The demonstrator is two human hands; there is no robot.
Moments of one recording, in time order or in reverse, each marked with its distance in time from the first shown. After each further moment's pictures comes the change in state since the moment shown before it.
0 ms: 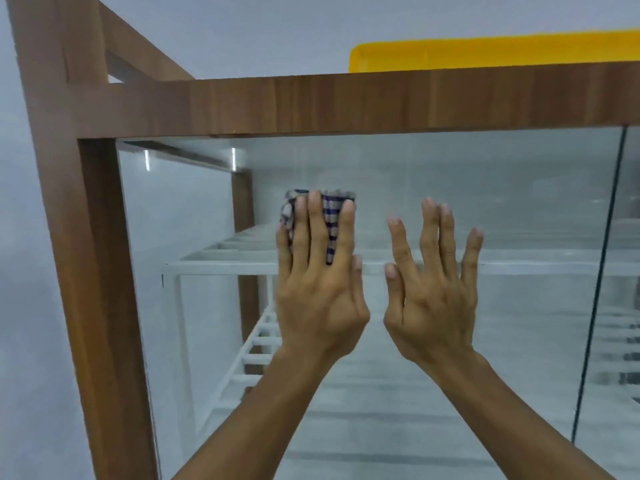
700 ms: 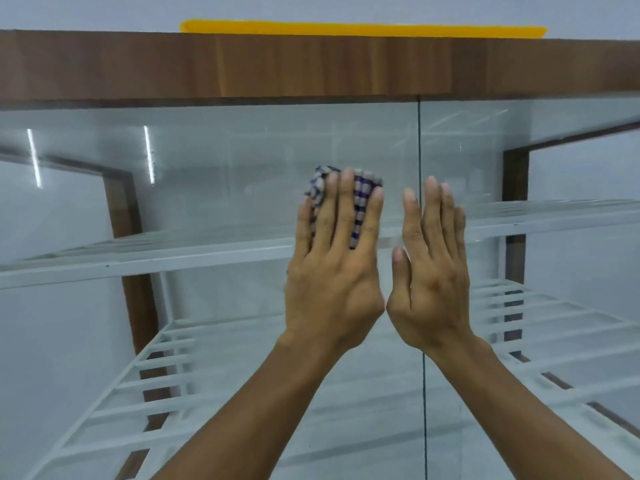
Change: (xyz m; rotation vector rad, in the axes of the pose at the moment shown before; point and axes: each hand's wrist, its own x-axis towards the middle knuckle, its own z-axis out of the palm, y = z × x) left_hand 0.007 0.163 0.063 -0.077 -0.076 0.251; right_hand -0.035 0.152 -0.067 0.046 0.095 0.057
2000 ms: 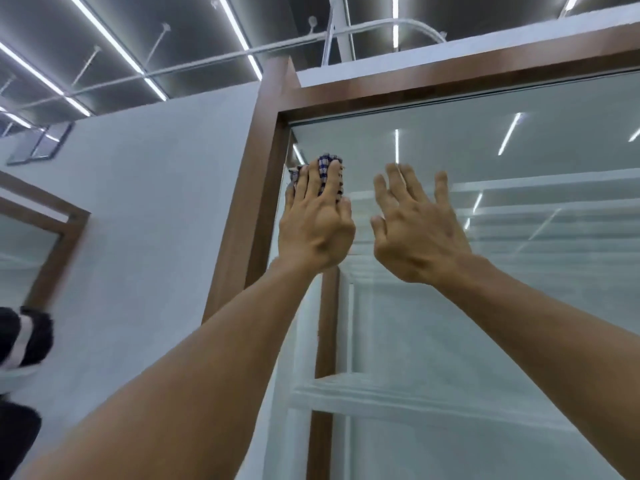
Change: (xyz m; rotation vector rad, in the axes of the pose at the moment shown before) left_hand -0.143 -0.281 -0.121 0.137 0.143 -0.341; right_hand -0.013 -0.283 0.136 -0.194 -0.199 -0.287
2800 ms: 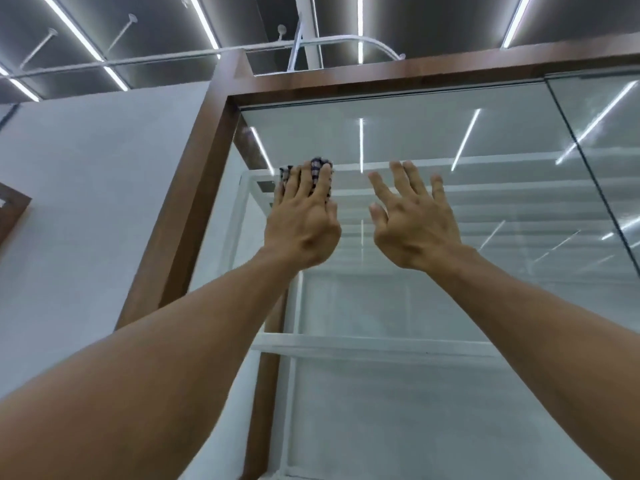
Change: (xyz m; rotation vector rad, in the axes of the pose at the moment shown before) left_hand -0.058 0.075 0.029 0.059 -0.023 0.076; right_hand -0.080 0.078 -0.011 0.018 0.044 0.124
